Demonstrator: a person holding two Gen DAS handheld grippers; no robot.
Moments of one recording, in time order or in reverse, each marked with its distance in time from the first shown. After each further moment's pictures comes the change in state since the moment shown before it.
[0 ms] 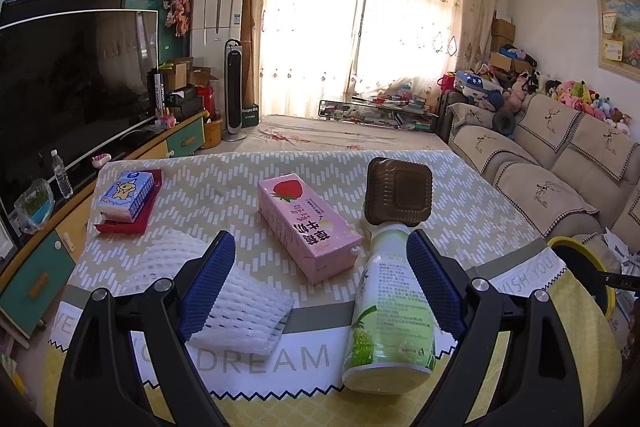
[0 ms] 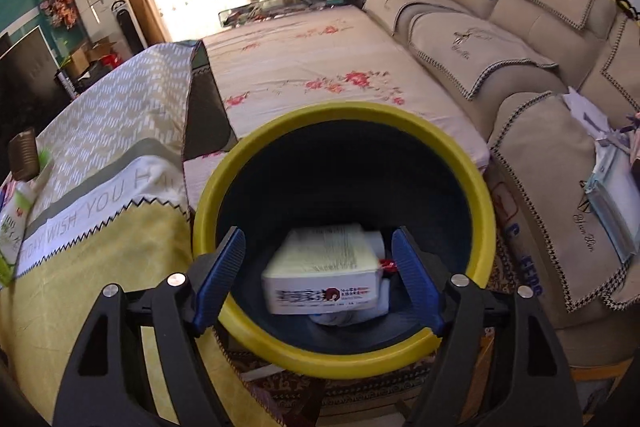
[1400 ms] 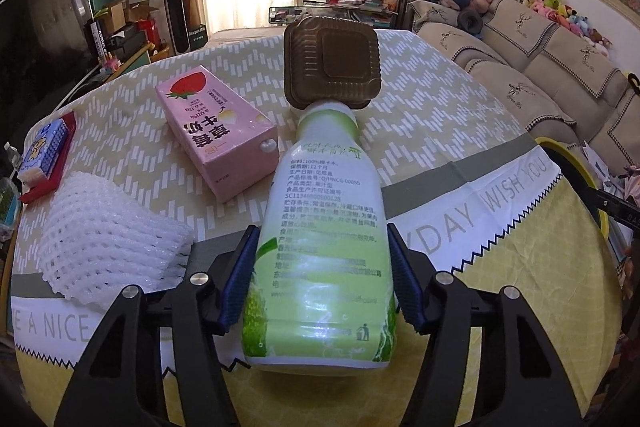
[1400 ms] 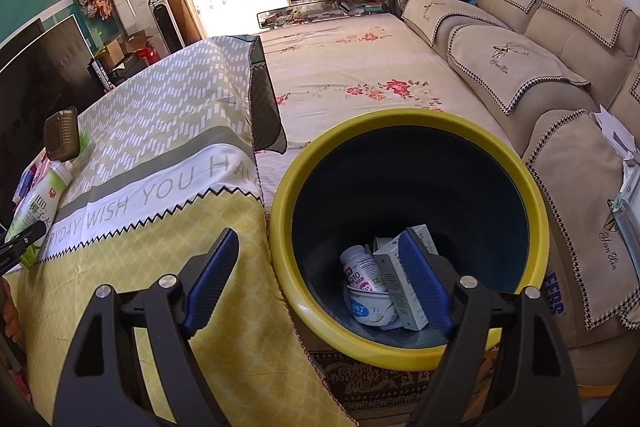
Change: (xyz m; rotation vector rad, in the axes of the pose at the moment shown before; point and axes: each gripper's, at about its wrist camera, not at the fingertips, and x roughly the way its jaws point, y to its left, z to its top) left arm 0.065 -0.045 -0.031 0.137 0.381 -0.127; right arm -0.003 0.048 -0.005 -0.071 -0.004 0.109
